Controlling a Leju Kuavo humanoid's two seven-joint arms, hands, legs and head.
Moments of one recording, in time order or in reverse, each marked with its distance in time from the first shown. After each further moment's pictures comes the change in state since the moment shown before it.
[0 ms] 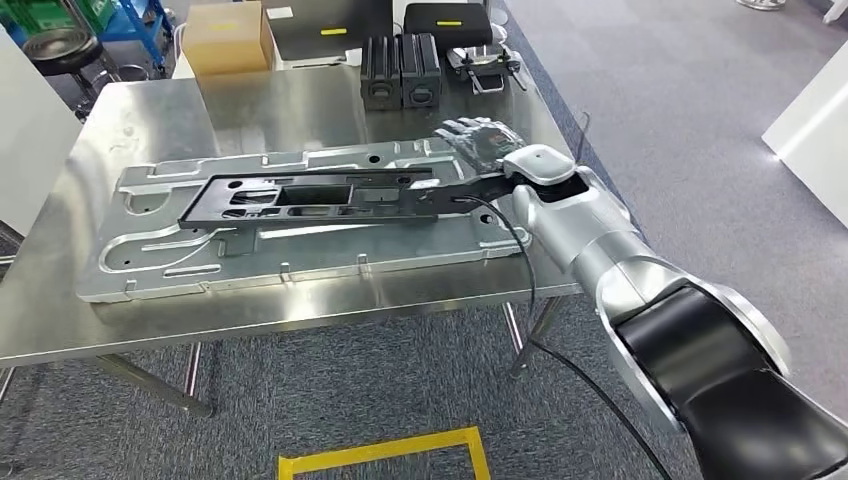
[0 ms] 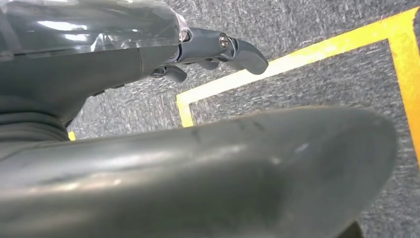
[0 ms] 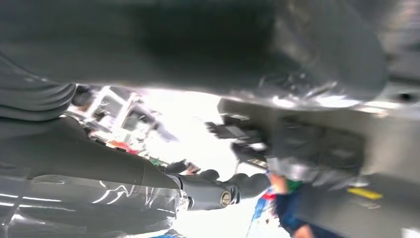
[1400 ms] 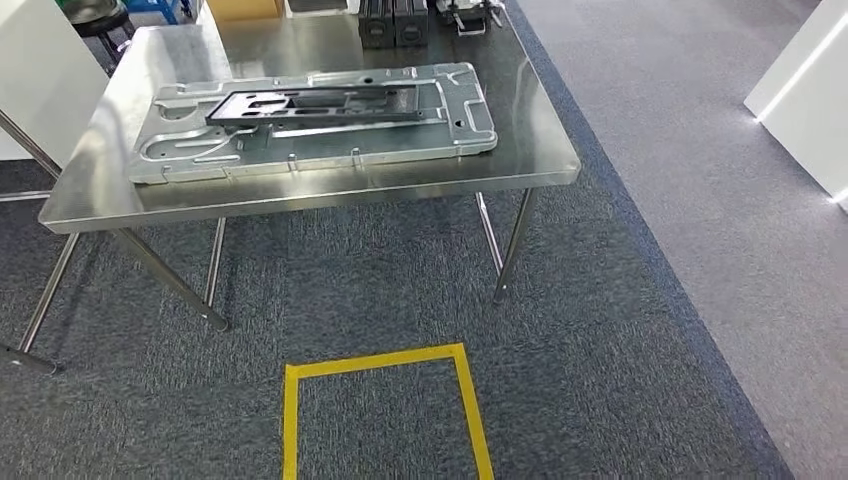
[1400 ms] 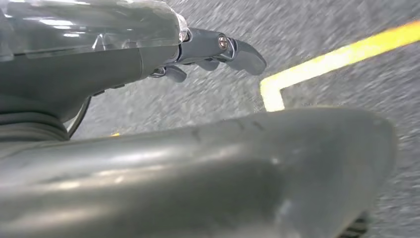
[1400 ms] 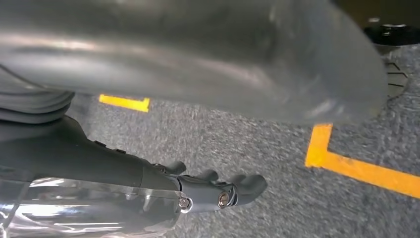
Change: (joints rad) left arm -0.026 -0.003 -0.017 -0.003 -0.090 0.060 0.045; right arm 1.131 0.136 -1.148 0.148 -0.253 -0.168 0.211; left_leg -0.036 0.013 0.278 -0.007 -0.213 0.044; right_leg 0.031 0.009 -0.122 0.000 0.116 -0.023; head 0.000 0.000
